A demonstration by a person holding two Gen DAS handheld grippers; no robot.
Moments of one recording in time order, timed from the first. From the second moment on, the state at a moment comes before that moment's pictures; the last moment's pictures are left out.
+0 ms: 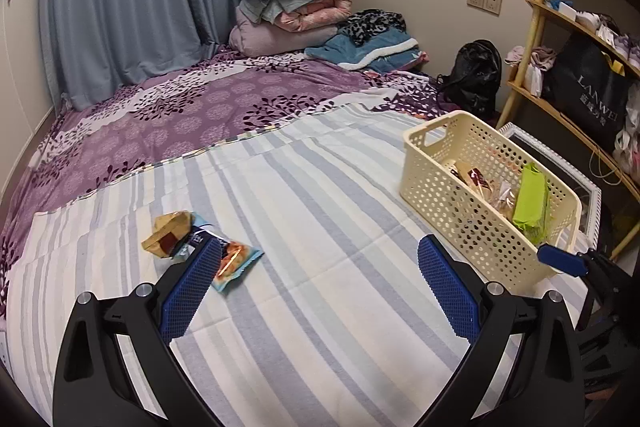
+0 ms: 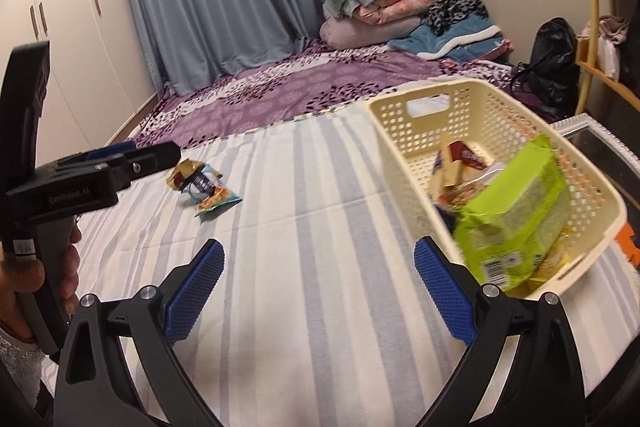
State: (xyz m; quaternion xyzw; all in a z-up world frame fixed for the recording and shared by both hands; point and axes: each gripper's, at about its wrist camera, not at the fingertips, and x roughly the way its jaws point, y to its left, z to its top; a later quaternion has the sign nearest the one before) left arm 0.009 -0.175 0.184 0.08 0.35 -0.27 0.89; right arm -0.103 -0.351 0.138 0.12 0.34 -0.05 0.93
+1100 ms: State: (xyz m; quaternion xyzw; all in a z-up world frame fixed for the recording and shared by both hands) left arm 0.085 -0.047 0.129 0.01 0.40 -0.16 0.90; right arm 0.041 -0.230 0.089 -0.01 0.41 0.08 0.91
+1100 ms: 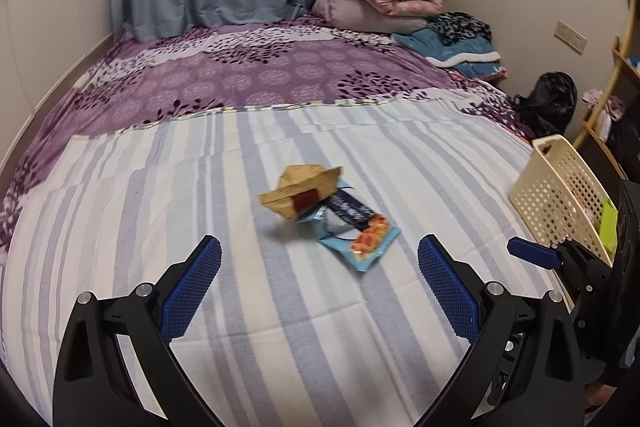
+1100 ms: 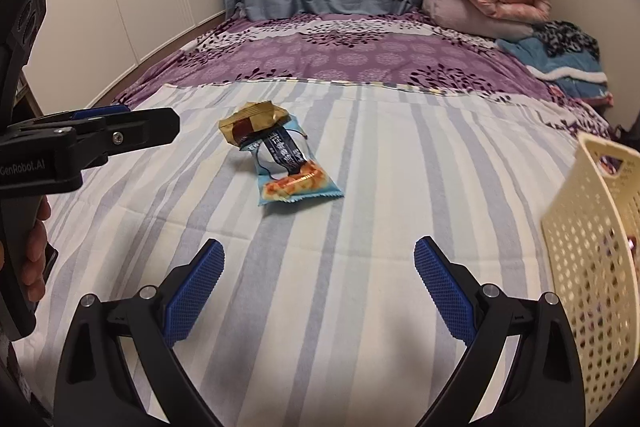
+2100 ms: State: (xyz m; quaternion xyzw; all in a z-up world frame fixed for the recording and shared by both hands) left arm 0.128 0.028 0.073 -0.04 0.45 -0.10 0.89; right arm 0.187 -0.166 0.017 -0.06 0.47 0.11 0.87
